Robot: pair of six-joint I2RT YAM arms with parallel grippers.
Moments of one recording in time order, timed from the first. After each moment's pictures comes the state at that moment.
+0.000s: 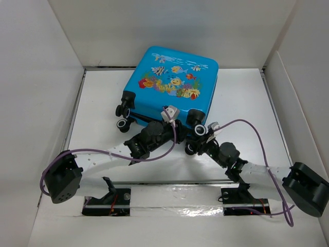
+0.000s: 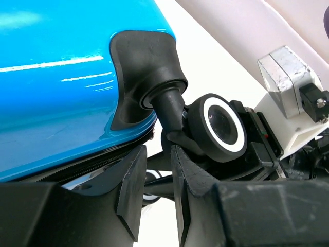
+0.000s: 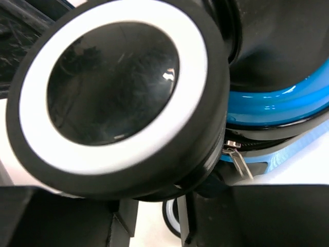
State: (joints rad) left arm -0.99 1.27 0.70 0.41 -0.09 -0.42; right arm 0.82 1.07 0.15 0.90 0.11 0.29
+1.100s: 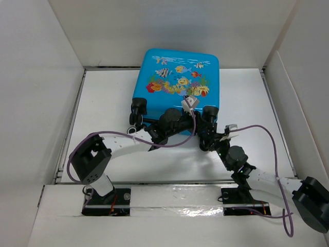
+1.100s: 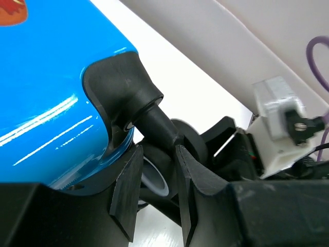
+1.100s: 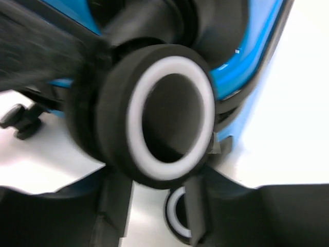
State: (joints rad) left arm -0.97 1.60 0.98 0.49 0.14 -0.44; right arm 0.75 0.87 0.05 0.82 0.41 0.30
